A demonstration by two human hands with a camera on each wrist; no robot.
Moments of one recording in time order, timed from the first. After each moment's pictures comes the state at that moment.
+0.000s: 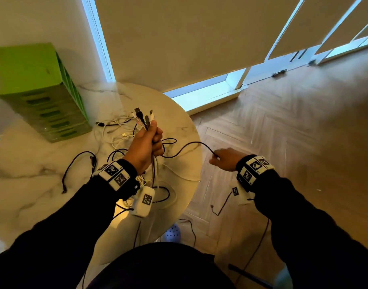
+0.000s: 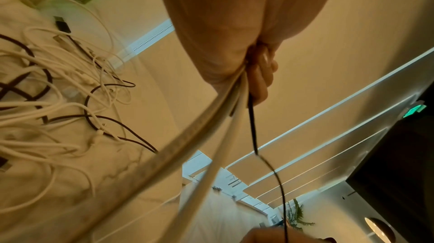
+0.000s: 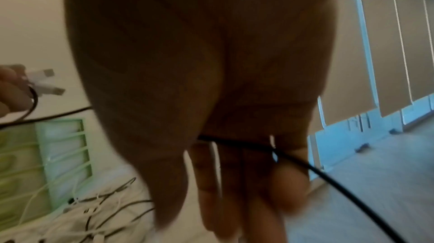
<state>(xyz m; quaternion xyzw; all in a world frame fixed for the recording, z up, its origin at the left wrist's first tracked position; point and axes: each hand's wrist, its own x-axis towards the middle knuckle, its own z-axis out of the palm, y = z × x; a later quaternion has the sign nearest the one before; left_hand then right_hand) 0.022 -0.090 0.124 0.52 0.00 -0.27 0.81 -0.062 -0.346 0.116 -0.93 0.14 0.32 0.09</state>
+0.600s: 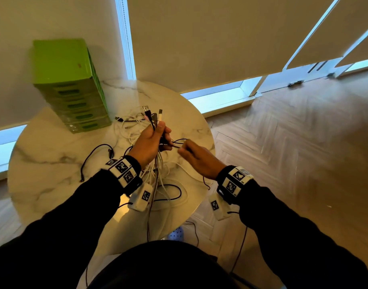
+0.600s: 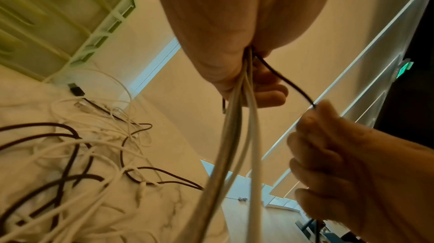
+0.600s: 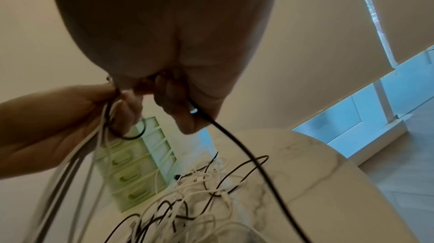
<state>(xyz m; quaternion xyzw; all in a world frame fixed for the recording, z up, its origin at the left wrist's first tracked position) 0.027 -0.047 0.118 0.65 -0.06 -0.19 0.73 -0.044 -0.225 0.121 -0.91 -0.06 0.10 0.40</state>
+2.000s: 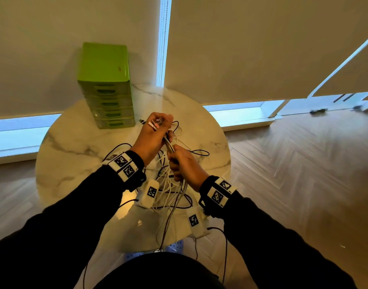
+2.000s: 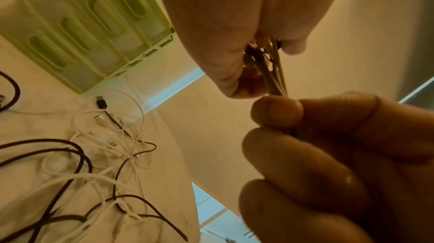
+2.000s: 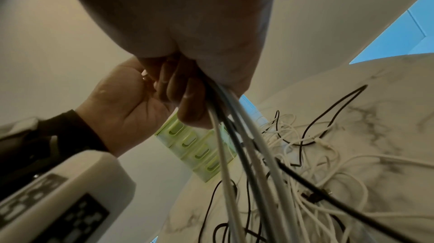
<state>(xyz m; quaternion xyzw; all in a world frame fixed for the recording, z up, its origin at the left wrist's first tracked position) 0.051 -0.001 0.138 0.56 -0.01 -0.10 0.82 -0.023 -0.122 0.146 -0.70 0.08 0.22 0.67</state>
